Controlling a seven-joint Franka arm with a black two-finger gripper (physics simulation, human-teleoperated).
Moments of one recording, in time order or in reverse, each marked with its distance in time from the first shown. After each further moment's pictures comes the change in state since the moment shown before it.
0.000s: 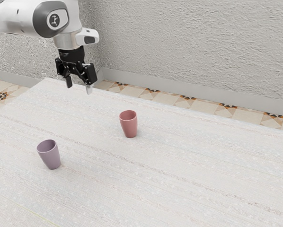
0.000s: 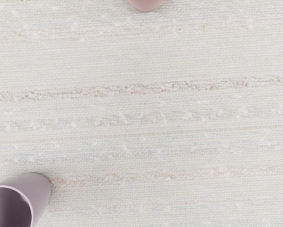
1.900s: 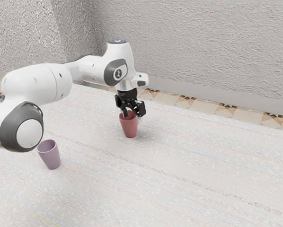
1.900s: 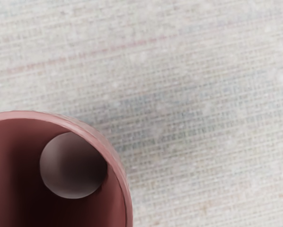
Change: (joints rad) arm 0.136 0.765 -0.242 0.533 0.035 0.253 0.077
